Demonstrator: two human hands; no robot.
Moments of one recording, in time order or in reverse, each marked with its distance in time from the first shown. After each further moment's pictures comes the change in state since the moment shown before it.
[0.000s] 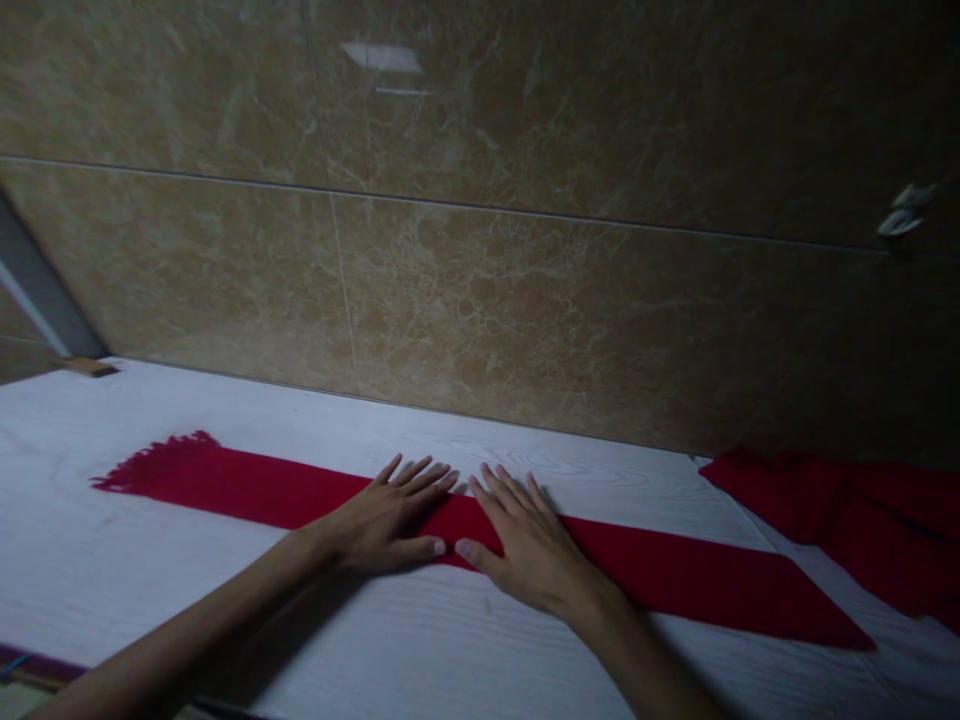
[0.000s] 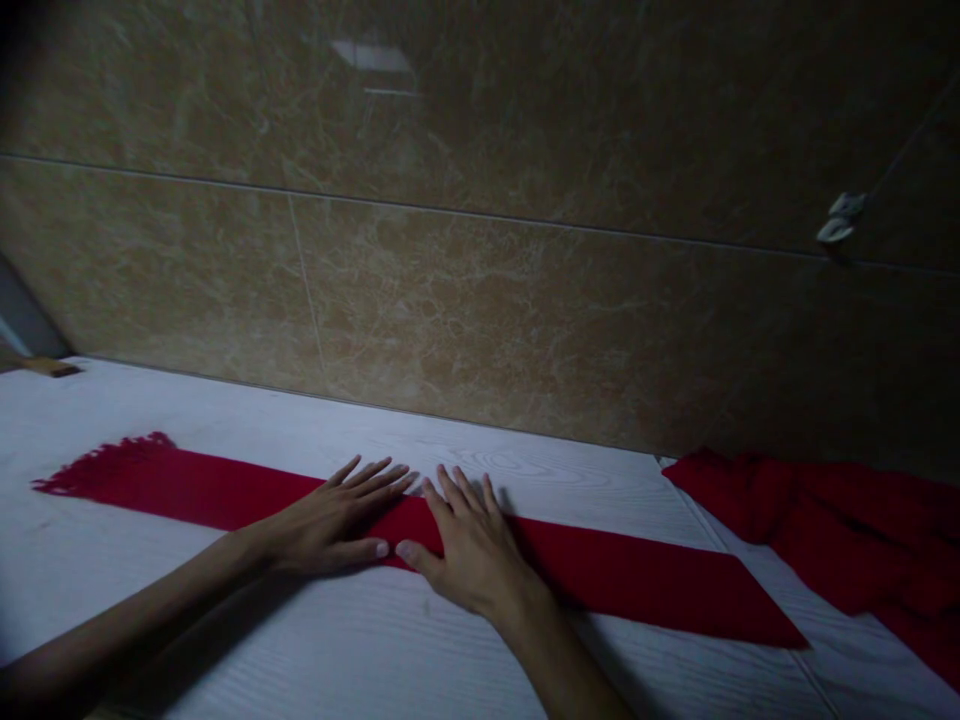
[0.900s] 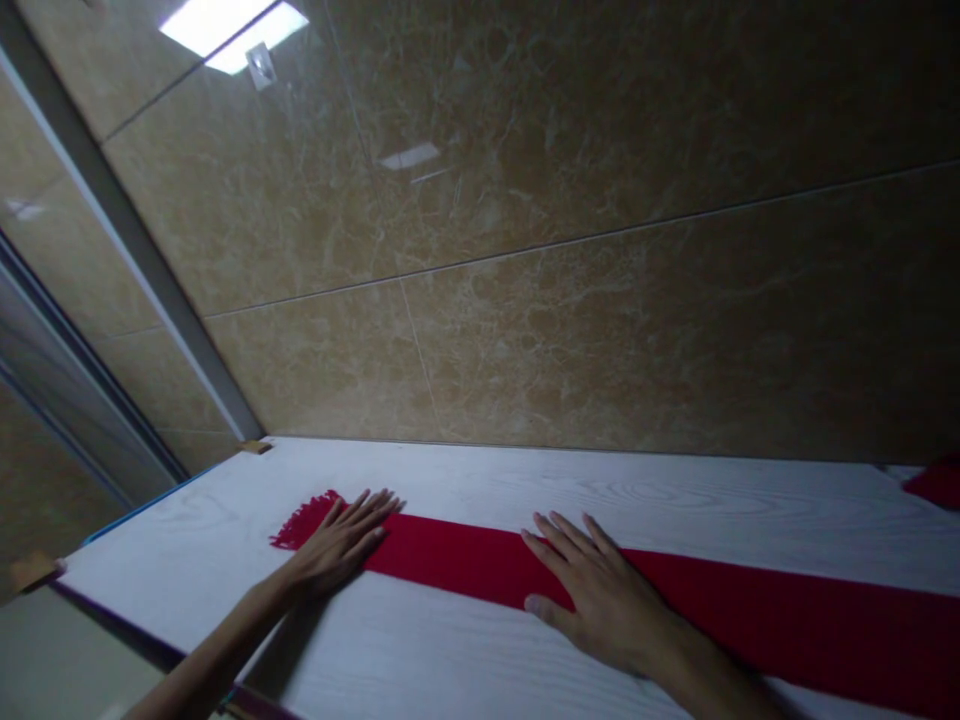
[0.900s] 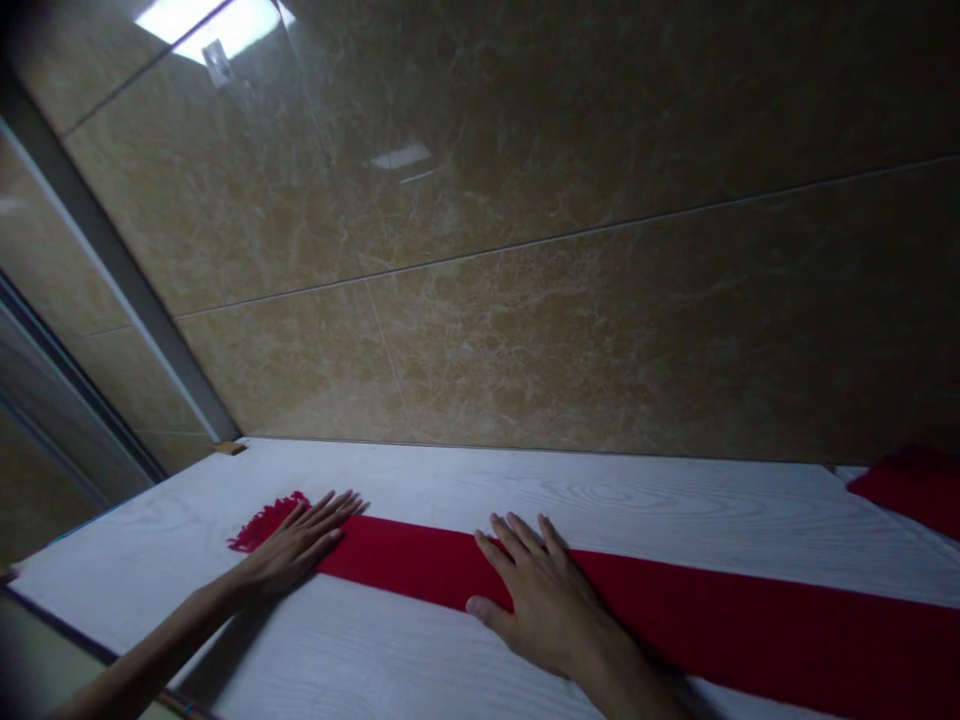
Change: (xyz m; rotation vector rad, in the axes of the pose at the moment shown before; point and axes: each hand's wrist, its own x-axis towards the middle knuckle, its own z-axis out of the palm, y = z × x) left_hand -0.140 -0.151 -0.036 0.247 -0.022 -0.540; right_hand 0.045 -0.028 0.030 0.055 -0.064 -0.072
